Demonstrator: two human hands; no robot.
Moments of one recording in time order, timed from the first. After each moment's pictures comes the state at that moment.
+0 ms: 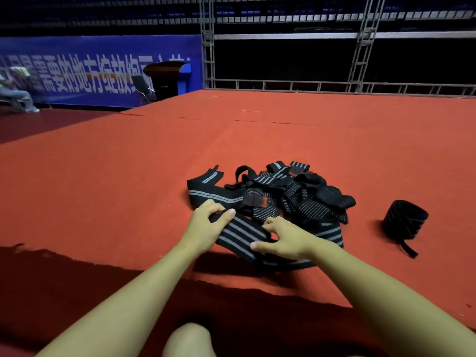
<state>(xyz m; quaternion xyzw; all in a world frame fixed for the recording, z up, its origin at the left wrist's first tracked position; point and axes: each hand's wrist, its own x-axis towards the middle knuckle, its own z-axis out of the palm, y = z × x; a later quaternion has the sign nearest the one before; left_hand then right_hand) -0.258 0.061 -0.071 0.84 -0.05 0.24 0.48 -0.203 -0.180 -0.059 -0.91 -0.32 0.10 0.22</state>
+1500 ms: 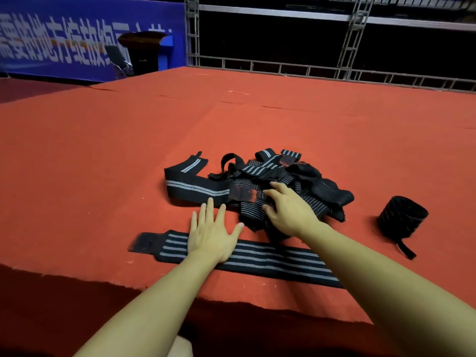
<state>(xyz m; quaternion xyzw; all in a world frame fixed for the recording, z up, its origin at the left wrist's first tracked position) -0.194 0.014 -0.132 0.98 0.09 0.05 0.14 -0.126 -0.184 -0.069 -0.96 -0.22 -0.07 0.13</state>
